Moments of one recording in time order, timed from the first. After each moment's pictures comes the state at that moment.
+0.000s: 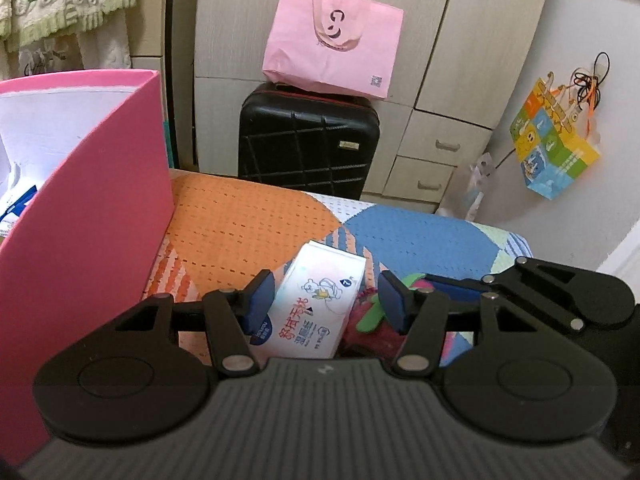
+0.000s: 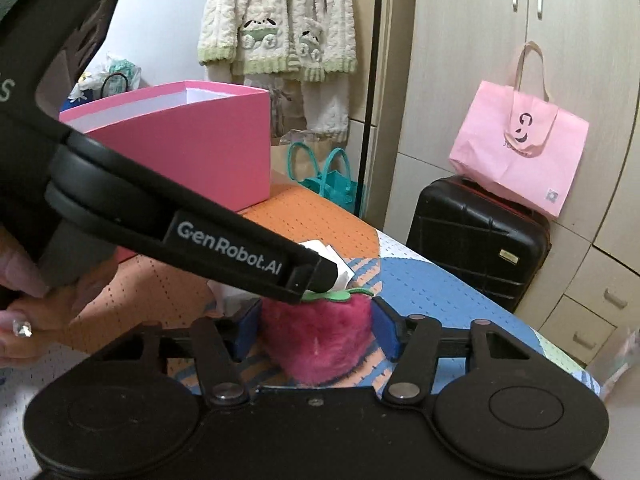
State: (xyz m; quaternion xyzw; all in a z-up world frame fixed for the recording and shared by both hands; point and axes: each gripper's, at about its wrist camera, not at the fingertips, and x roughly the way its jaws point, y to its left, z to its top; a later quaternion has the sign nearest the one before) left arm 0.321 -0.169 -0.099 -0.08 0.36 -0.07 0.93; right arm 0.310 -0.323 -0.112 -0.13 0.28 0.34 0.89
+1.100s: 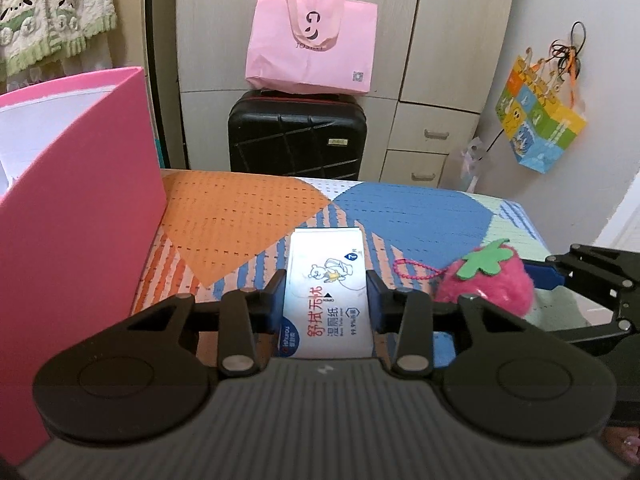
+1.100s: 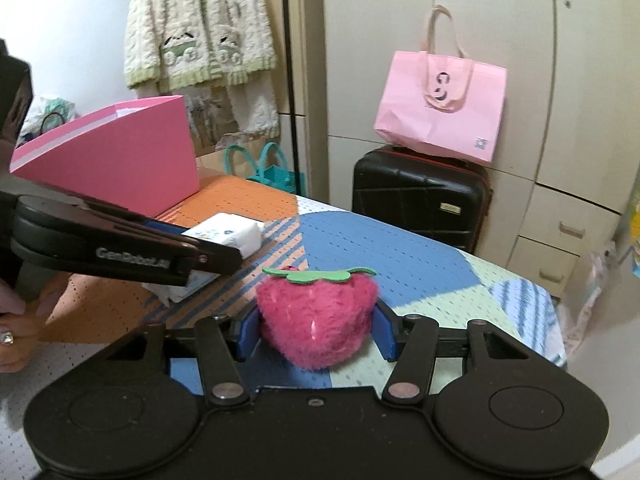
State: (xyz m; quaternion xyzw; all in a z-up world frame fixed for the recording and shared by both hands) left arm 0.299 -0.176 -0.110 -0.04 0.34 -0.09 0.94; right arm 0.300 -0.370 -0.120 -0.06 0.30 0.24 0.92
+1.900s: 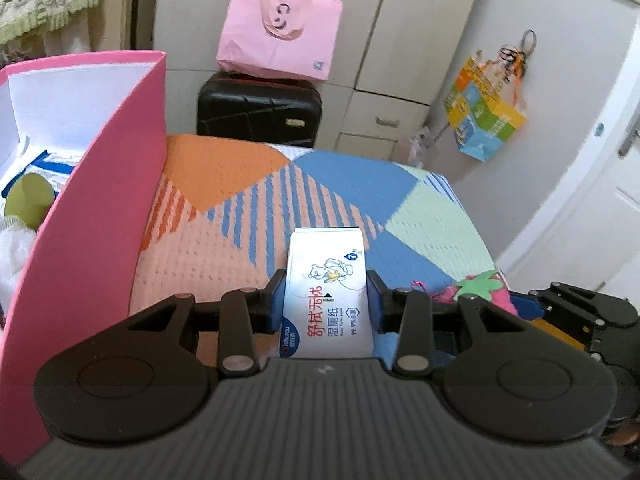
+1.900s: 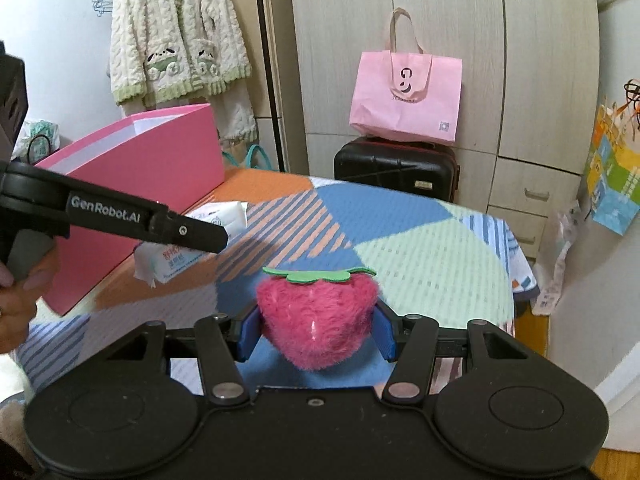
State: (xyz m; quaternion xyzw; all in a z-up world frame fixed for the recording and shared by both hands) left arm 0.223 -0.151 -0.086 -0.08 0.36 -0.17 0.91; right arm 0.201 -0.374 -0.102 -0.02 0.31 0.20 0.93
